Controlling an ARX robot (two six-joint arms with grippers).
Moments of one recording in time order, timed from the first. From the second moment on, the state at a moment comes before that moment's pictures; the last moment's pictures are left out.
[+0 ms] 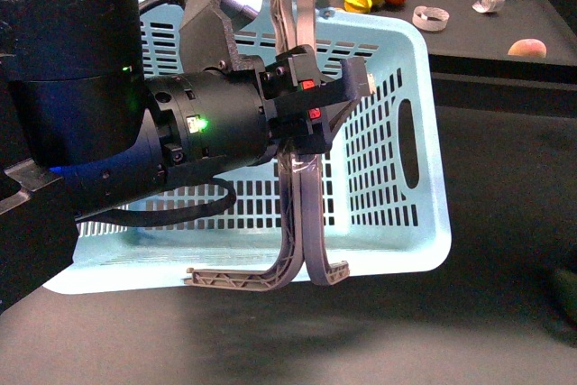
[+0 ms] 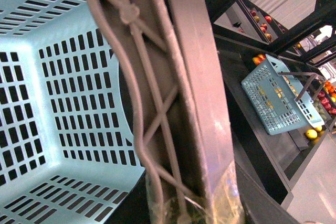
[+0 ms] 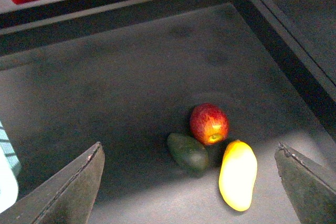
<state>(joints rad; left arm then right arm) -0.49 2.01 0.69 1.14 0.36 -0.52 -0.34 0.98 0.11 0.38 0.01 0.07</state>
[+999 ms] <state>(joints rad) -0.49 2.01 0.69 1.14 0.36 -0.52 -0.62 2.43 0.51 0.91 -0.01 -0.11</state>
